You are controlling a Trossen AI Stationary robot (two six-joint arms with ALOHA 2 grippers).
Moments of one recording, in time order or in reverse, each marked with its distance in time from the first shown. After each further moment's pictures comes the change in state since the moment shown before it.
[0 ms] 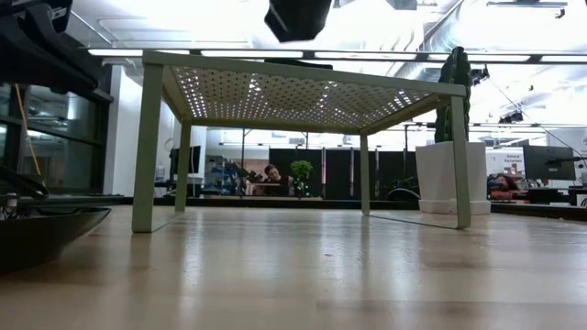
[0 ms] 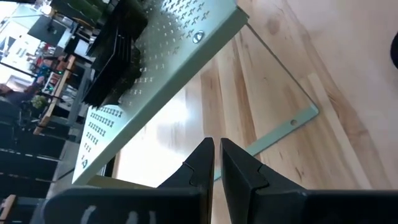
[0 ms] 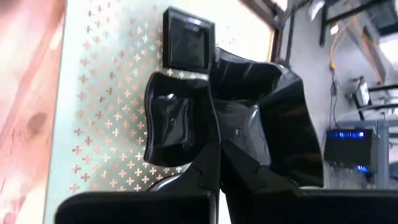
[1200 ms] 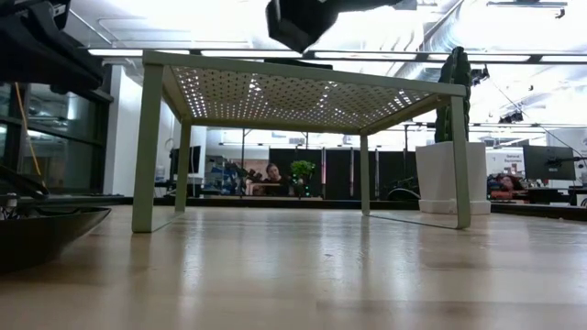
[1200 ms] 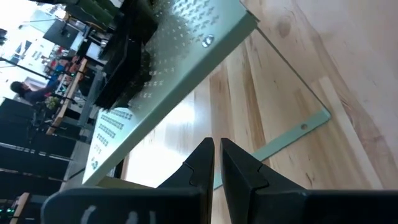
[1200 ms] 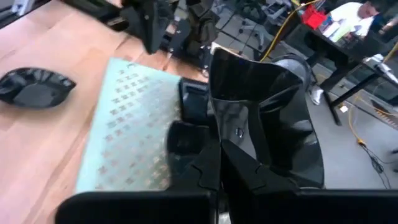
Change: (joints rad) left arm 0.000 0.018 0.000 0.011 -0.039 0.000; right arm -0.099 -0.449 -0.853 0.979 -0.315 -0.089
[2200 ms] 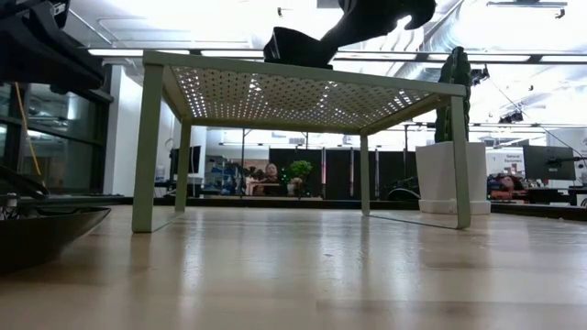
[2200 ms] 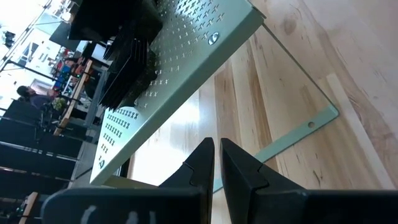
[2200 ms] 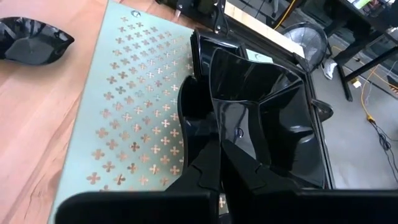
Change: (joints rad) left arm 0.000 0.000 0.000 -0.019 -0.019 0.000; right arm -0.024 0.079 0.005 -0.059 0.008 0.010
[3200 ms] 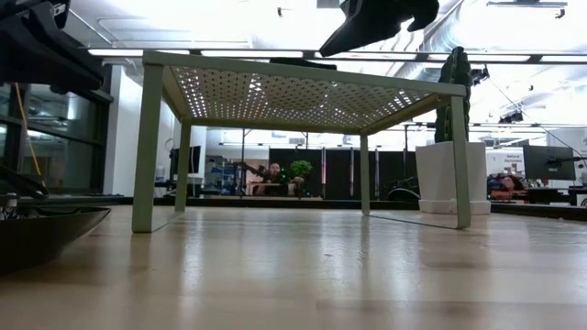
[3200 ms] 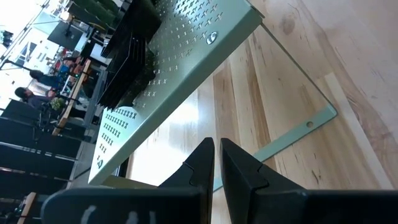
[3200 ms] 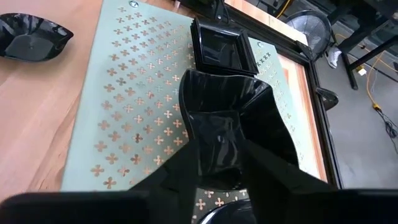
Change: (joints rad) left arm 0.000 0.000 0.000 0.001 0.005 0.000; right arm 0.001 0.000 0.000 -0.035 0.003 0.046
